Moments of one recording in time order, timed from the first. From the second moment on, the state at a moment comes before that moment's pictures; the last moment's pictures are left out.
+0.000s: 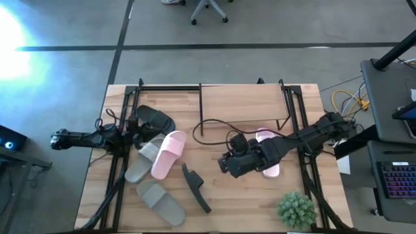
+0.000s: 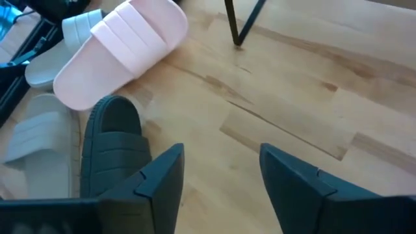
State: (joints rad) left arm -0.07 0.06 0.01 0.17 -0.26 -0.80; right arm 0.38 1.70 1.54 -0.96 0.53 1.34
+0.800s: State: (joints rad) left arm -0.07 0.19 0.28 0.19 -0.25 -0.70; right arm 0.35 1.70 1.54 -0.96 0.51 1.30
